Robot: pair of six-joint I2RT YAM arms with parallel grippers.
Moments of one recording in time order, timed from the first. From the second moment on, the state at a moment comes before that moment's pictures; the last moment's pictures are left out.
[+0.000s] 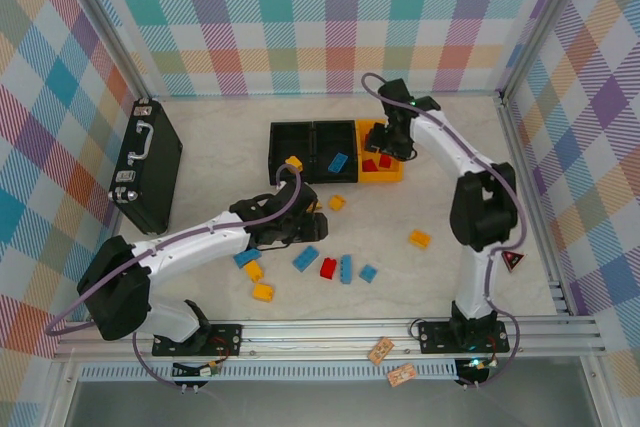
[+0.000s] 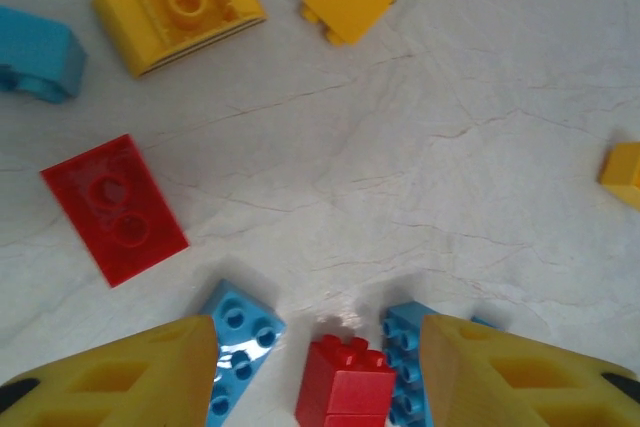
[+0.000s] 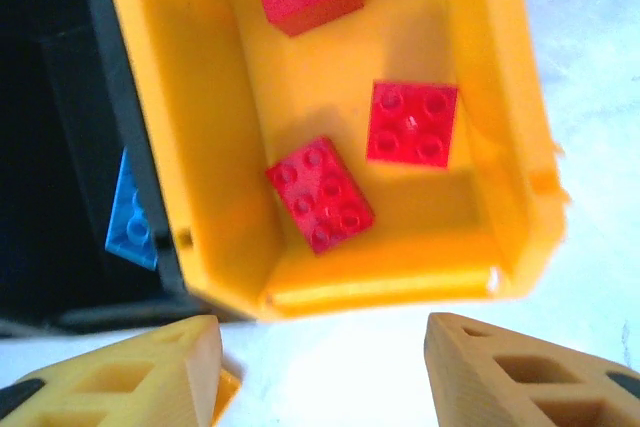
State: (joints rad) left arm -0.85 1.40 0.95 -0.54 -0.05 -0.83; right arm 0.36 1.94 1.73 -0.95 -0.04 0.55
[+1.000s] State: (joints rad) left arm -0.76 1.65 0.98 -0.63 -0.16 -0.98; right arm 0.63 1.35 0.95 -0.76 -0.16 0.70
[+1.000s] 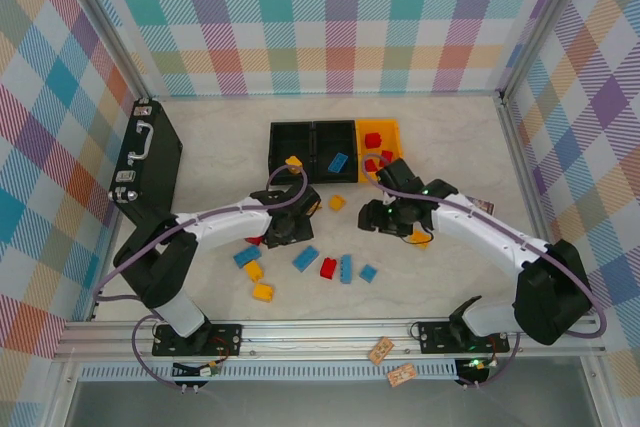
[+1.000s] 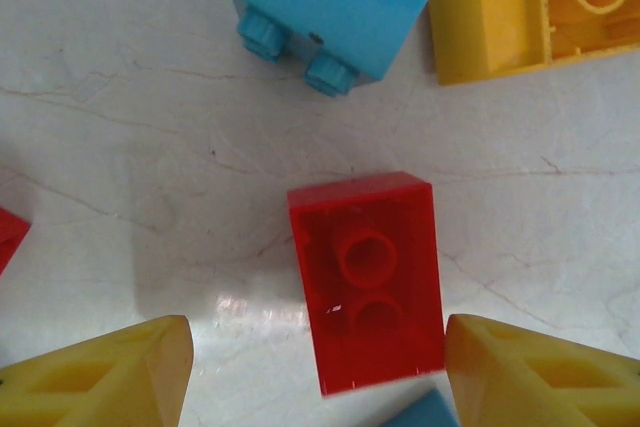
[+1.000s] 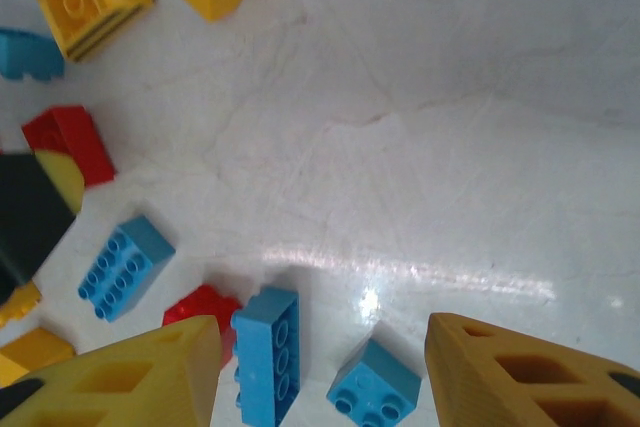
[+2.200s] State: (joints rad) left arm -0.78 1.73 1.33 -0.72 -0.12 -0.76; right arm 0.63 1.23 0.87 -0.73 -0.14 0.79
